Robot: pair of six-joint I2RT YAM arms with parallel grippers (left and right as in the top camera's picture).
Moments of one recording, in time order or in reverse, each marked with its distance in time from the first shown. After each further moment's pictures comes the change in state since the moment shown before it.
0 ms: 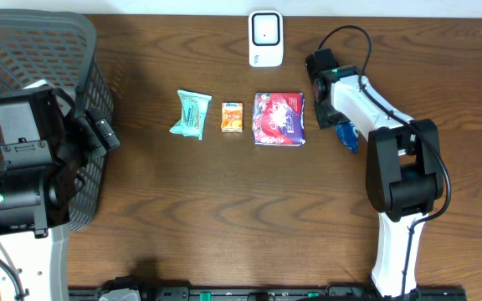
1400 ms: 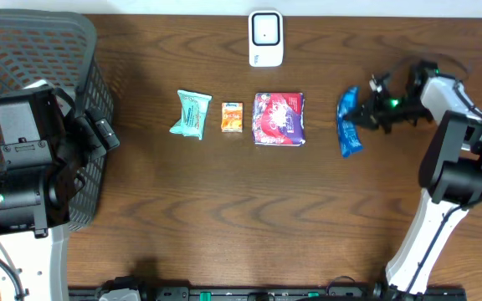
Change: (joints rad) left arm 0.000 0.001 0.000 0.000 0.000 0.000; right arm -0.499 0.126 0.043 -0.108 -1.340 -0.098
